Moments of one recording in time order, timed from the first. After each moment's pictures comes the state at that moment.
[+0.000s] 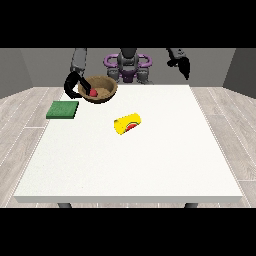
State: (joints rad) left arm -0.33 0.16 0.07 -1.17 -0.03 0.01 -0.24; right arm -0.60 -0.28 -0.12 -0.63 0.15 -0.36 0.12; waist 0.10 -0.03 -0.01
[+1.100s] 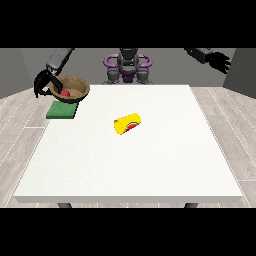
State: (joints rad) left arm -0.36 0.48 0.38 -1.12 0.20 -0.23 -0.31; right arm -0.52 -0.55 -0.29 -0.71 0.04 -0.14 0.05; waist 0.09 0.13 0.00
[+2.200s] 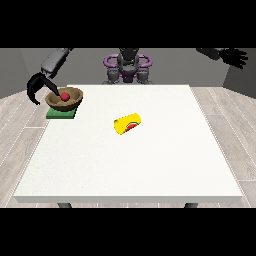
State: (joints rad) left arm -0.37 0.65 0.49 -0.99 0.29 -0.38 -0.38; right arm -0.59 -0.62 -0.37 -0.58 0.00 -0.14 0.02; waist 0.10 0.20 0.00
